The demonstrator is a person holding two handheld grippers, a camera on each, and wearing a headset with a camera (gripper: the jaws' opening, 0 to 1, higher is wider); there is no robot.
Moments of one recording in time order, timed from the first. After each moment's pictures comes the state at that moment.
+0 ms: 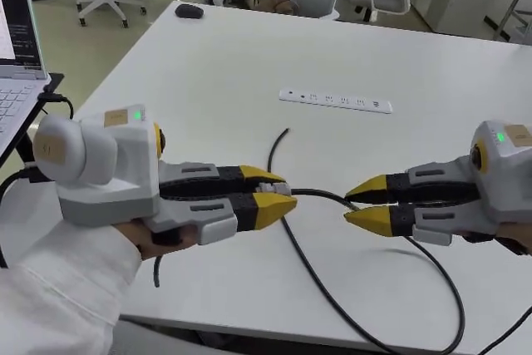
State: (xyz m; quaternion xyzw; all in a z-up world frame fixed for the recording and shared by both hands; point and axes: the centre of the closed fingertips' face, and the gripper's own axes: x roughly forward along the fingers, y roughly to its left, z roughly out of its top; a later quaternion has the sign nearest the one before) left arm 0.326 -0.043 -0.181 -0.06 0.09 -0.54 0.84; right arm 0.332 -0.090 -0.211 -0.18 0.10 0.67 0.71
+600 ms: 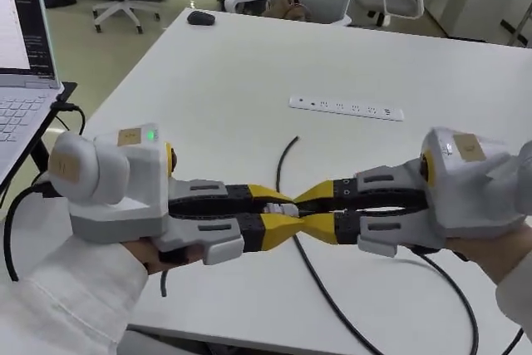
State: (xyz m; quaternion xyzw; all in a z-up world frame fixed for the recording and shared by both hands) left arm 0.325 -0.044 -0.187 -0.05 0.11 -0.54 0.83; right arm 0.321 -0.031 -0.199 -0.13 0.05 0.70 0.70
